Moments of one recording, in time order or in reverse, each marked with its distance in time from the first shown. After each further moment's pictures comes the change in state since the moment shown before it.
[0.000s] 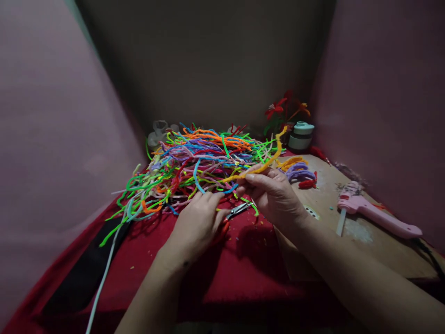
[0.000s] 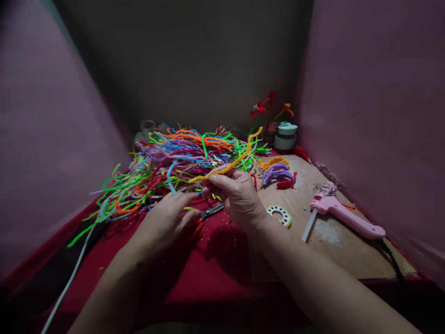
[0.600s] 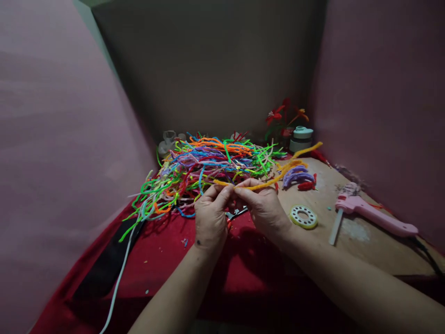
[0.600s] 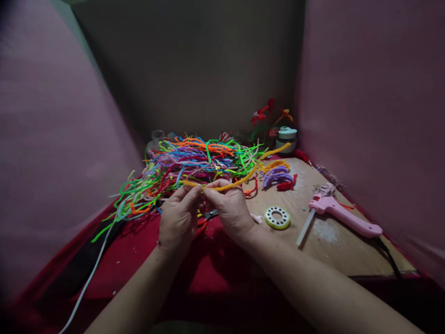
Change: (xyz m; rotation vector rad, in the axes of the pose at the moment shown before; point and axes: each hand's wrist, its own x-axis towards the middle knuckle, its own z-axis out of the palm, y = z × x) left_hand 0.019 0.037 0.031 -1.365 0.501 -0.249; right_hand -0.017 0.018 0.013 -0.121 0.069 0.024
